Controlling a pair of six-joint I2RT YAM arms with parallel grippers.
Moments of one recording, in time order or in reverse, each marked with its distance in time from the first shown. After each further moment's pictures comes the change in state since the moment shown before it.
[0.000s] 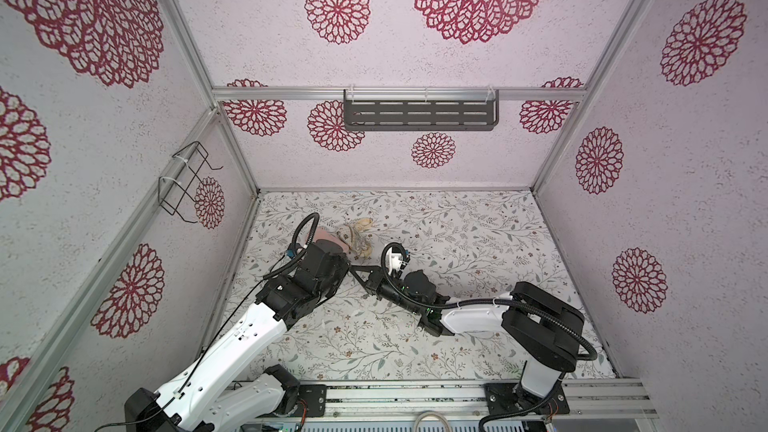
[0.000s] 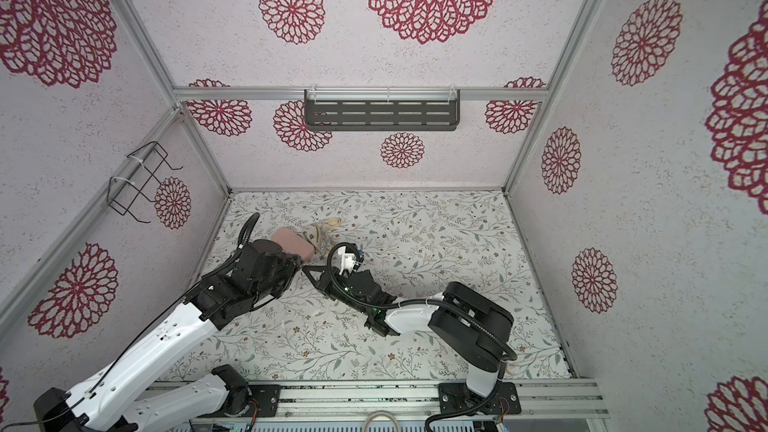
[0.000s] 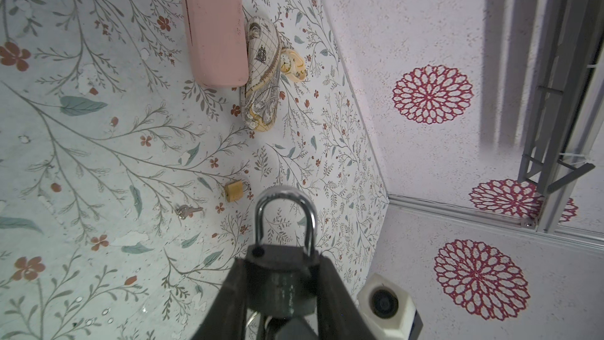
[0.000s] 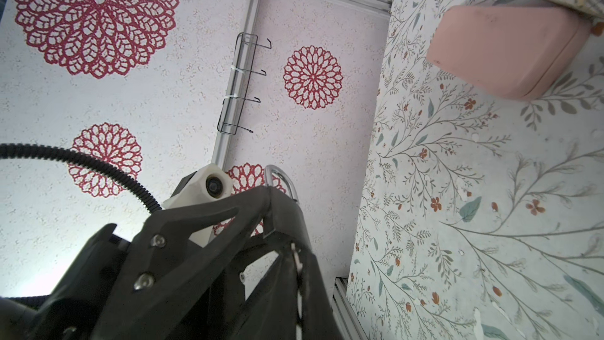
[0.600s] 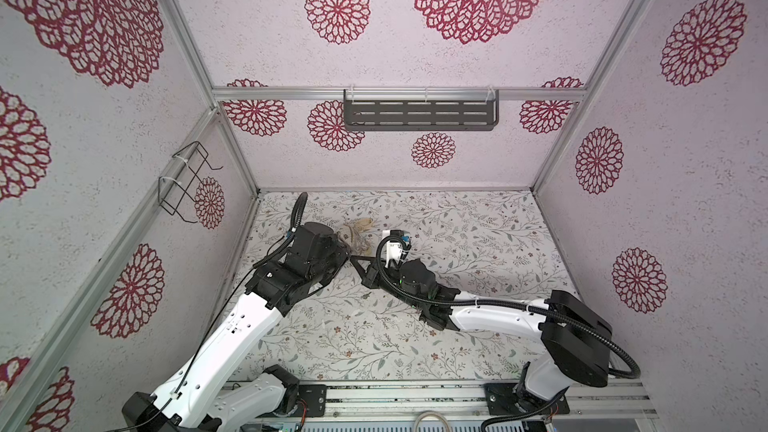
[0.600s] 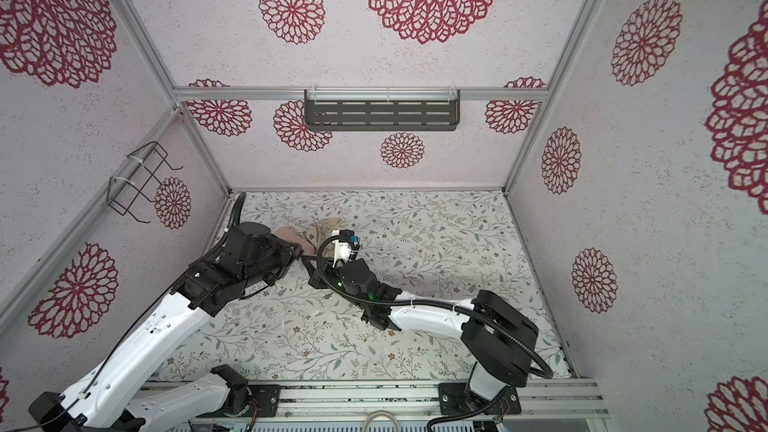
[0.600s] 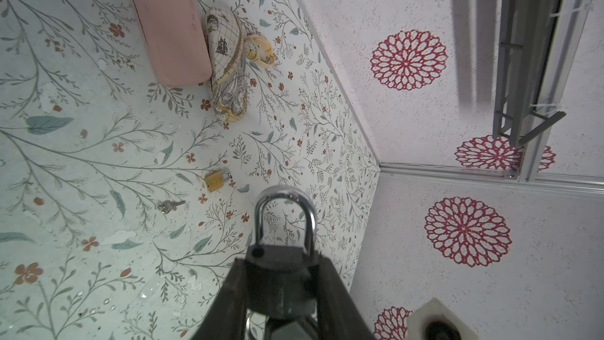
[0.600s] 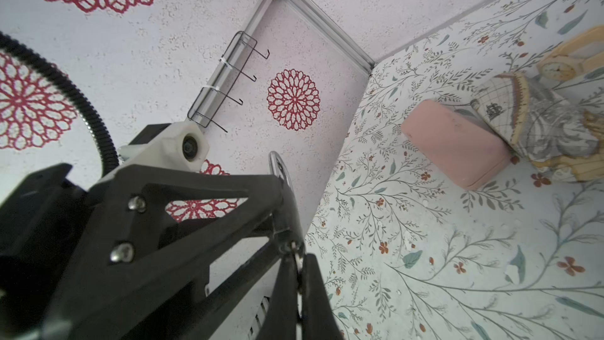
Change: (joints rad) left arm 0.081 0.057 0.168 -0.093 0.165 0.169; right arm 0.031 -0.157 0.114 -0.388 0.127 -0.401
